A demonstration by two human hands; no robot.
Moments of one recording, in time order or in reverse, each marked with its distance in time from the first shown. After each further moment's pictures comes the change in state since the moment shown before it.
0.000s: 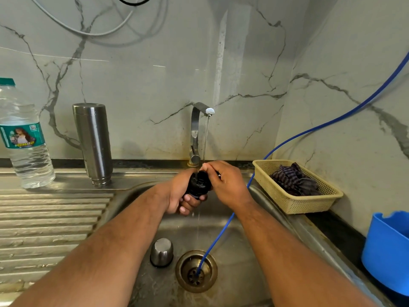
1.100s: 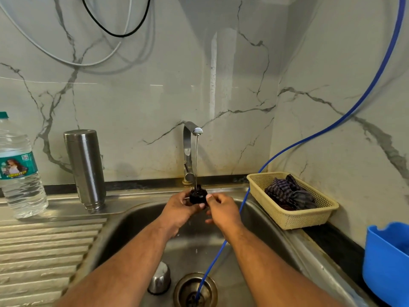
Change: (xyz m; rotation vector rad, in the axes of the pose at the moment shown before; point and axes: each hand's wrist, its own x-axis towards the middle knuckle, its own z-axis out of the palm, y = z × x) left_hand 0.048 -0.030 0.003 -0.031 0.435 0.470; right_hand -0.011 0.029 0.023 0.452 0.057 0.666
